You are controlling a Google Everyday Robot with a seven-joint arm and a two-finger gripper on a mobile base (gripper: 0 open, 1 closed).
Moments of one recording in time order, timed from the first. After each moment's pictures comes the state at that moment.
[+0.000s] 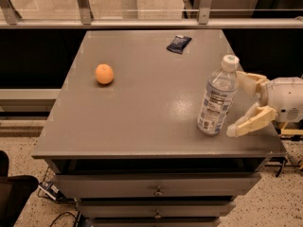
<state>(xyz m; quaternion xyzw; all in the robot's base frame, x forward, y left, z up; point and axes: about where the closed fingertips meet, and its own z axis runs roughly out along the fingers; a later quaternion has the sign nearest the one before) 0.480 -0.196 0.895 -0.47 0.64 0.34 0.51</state>
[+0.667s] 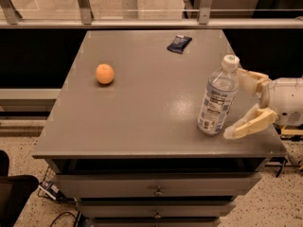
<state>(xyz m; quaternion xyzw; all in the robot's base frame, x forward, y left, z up) 0.466 -0.181 0.912 -0.47 0.62 0.33 0.53</state>
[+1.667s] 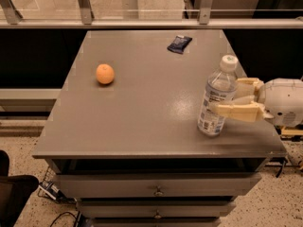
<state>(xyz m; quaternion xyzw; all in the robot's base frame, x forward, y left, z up) 0.468 -0.173 0.915 -0.45 0.63 0.34 0.54</state>
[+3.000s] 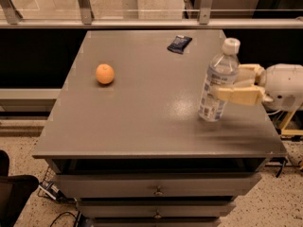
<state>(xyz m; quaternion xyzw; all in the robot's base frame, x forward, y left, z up) 0.495 -0.179 0.938 -0.43 0.62 0.34 0.56</state>
